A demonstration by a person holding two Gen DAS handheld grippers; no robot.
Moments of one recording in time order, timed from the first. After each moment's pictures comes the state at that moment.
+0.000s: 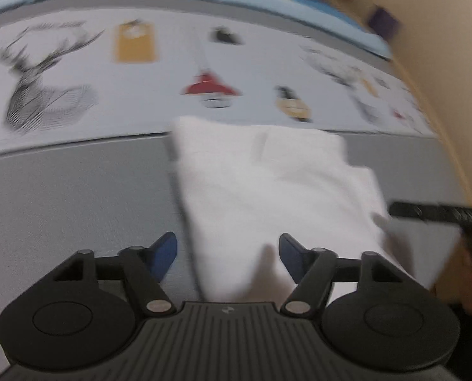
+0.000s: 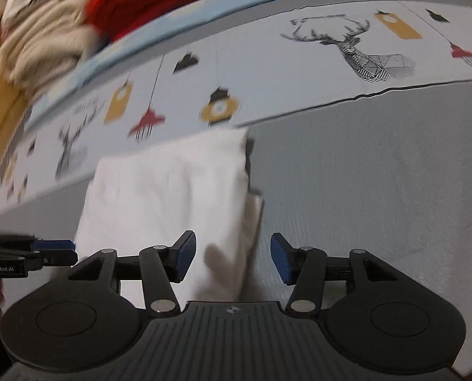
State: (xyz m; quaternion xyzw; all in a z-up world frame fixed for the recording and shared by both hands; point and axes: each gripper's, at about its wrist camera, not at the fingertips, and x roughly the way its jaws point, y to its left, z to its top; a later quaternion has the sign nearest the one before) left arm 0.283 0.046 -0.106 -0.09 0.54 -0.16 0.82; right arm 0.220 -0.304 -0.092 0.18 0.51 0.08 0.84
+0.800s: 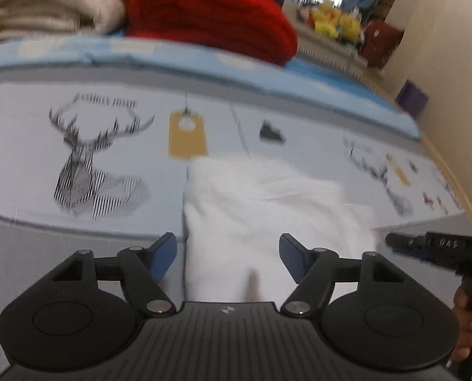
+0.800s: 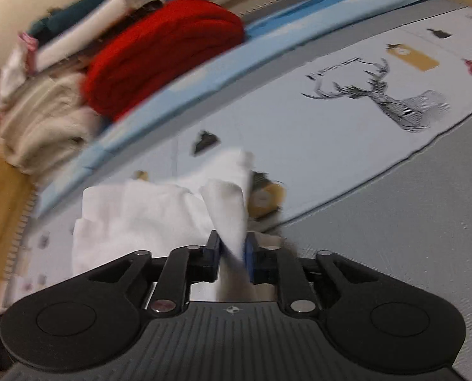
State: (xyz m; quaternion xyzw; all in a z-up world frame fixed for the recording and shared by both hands) left arm 0.290 0.067 -0.081 -0.11 0.42 -0.08 0.90; right arm 0.277 -0.259 -0.091 0.22 0.41 0.03 0.88
